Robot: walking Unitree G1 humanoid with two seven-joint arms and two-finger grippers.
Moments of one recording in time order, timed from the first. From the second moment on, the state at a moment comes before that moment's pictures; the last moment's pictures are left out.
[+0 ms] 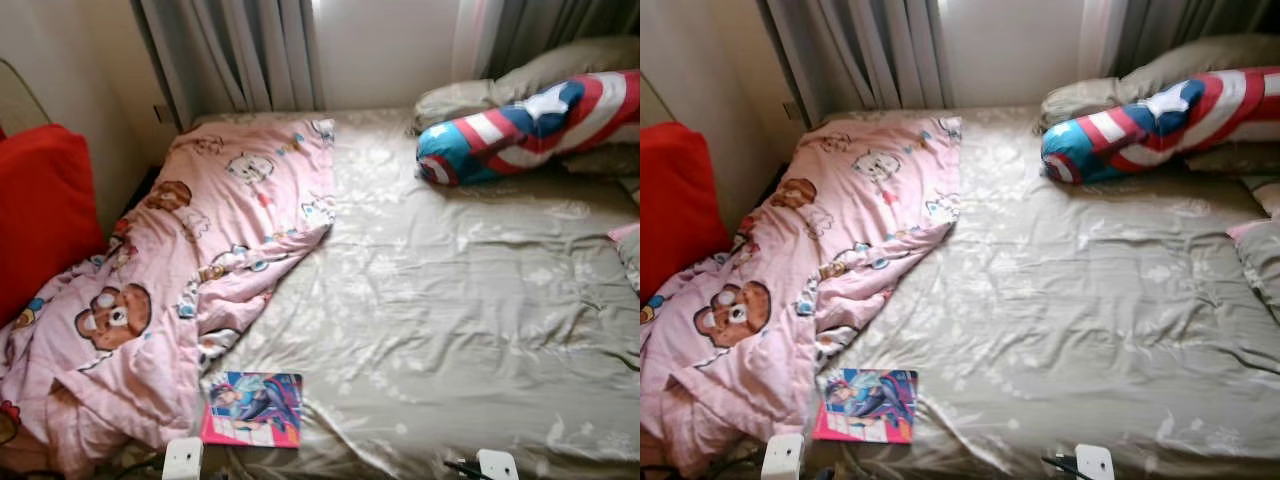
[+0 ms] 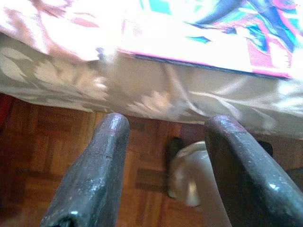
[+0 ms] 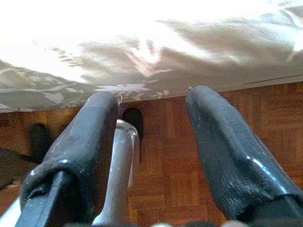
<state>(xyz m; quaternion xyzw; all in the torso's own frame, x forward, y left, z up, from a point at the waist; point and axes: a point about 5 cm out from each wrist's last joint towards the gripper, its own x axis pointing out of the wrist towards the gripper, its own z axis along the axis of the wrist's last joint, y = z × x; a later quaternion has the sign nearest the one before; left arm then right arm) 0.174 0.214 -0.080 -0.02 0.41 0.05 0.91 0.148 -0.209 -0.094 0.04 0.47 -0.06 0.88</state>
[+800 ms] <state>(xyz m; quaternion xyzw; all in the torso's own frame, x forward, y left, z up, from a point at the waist) 0.159 0.222 -0.085 -0.02 0.42 0.06 0.90 0.143 -0.204 -0.097 0.03 0.48 -0.04 0.88</state>
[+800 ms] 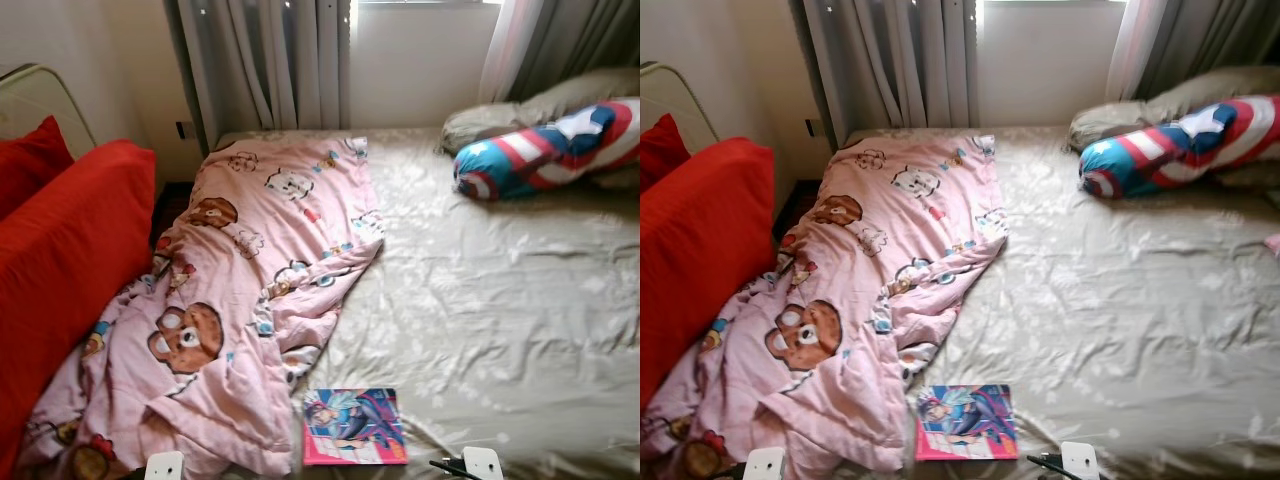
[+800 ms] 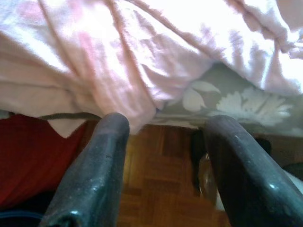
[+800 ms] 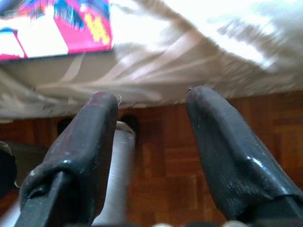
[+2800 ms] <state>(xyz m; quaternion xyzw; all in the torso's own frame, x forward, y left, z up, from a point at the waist) 0.235 0.201 0.051 -0.02 0.02 -0.02 1.00 0.246 -0.170 0.028 0.03 0.07 -0.04 1.00</state>
